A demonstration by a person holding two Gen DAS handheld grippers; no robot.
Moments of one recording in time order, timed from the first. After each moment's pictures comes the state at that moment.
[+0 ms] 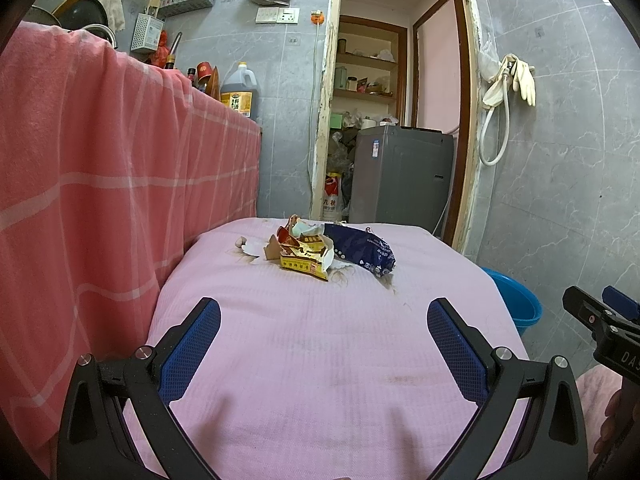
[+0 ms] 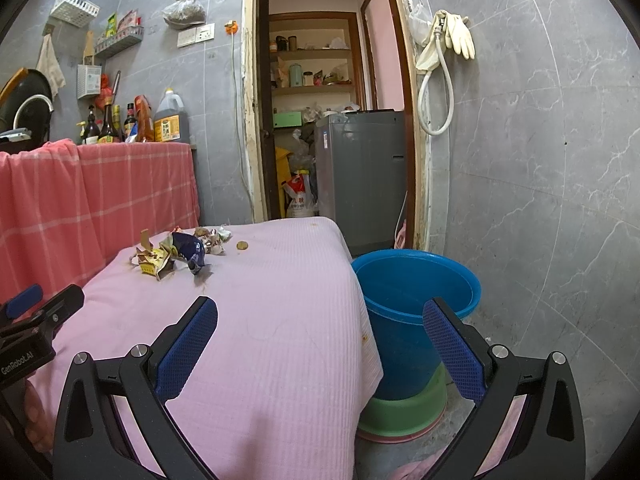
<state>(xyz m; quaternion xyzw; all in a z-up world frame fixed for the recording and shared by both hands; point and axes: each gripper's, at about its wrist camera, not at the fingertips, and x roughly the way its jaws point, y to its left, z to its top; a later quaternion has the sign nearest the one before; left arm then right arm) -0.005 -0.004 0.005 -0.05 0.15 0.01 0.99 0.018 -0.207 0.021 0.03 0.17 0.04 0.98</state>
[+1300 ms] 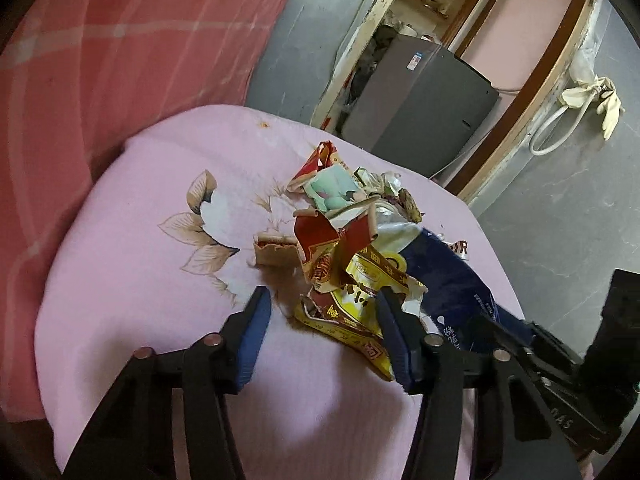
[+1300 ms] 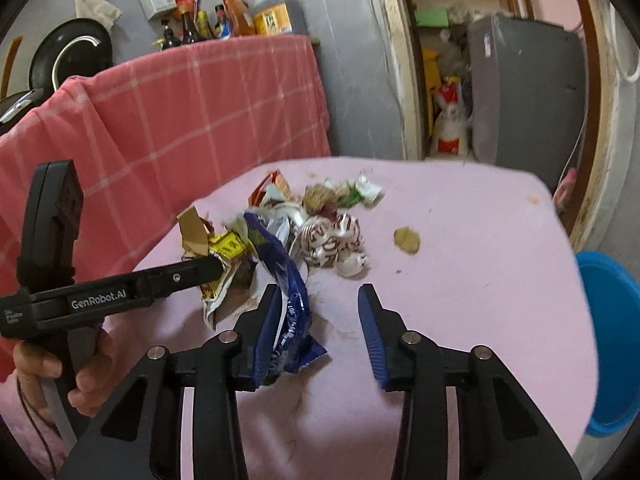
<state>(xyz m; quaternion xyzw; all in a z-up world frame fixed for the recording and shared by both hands) 0.196 0.123 -0.004 -0.22 0.38 -0.05 0.90 0.236 -0.098 -0.017 0.01 0.36 0.32 0.88</state>
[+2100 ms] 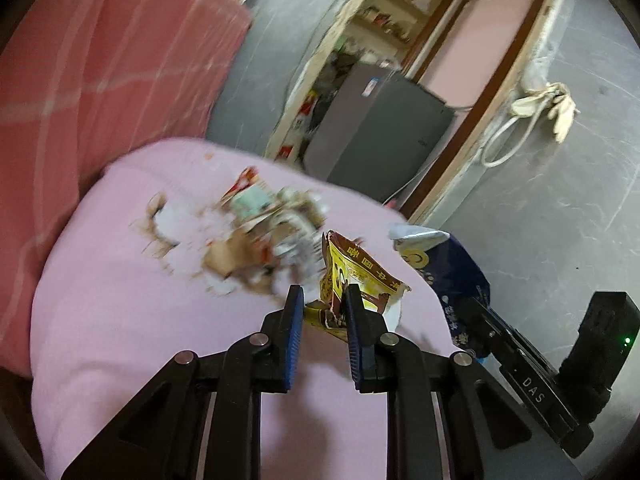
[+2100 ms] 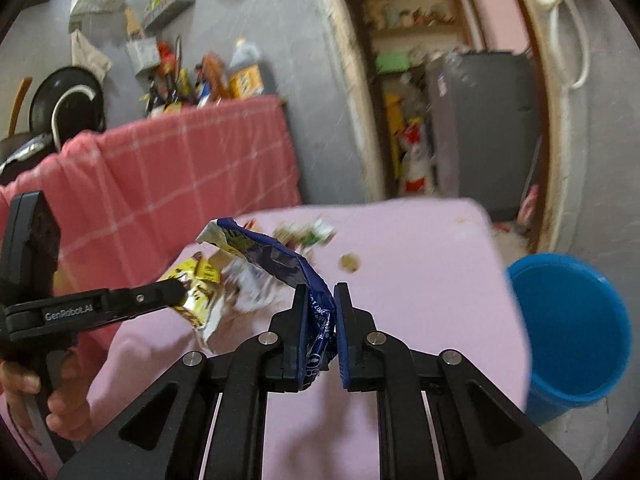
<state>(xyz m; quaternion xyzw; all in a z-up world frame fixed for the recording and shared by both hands) 0.138 0.060 0.054 -0.20 0.30 -0.10 0.93 0.182 -0.168 0.020 0.06 0.24 0.25 0.94</state>
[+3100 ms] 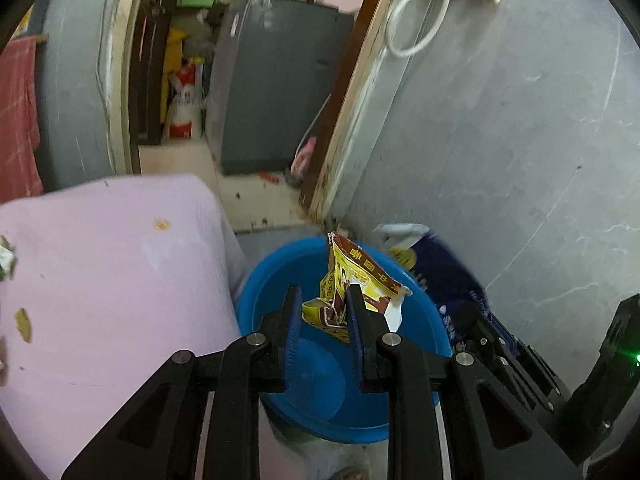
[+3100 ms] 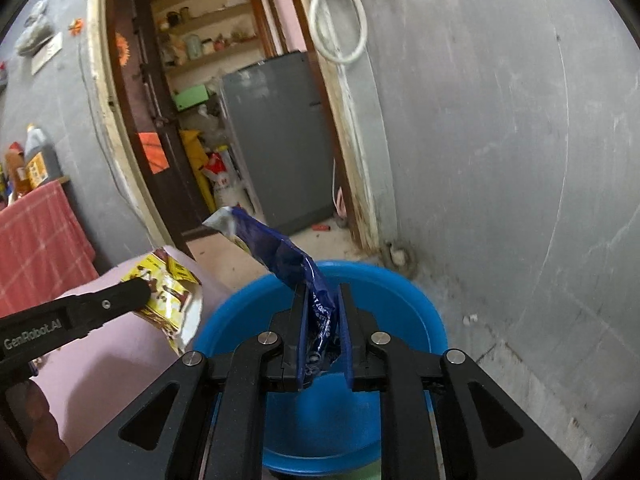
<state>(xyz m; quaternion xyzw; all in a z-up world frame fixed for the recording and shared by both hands) 0.349 -0.229 0.001 -0.06 0.38 -0.21 0.90 0.258 -0.385 -0.045 0.14 0.27 -0.05 0.95</state>
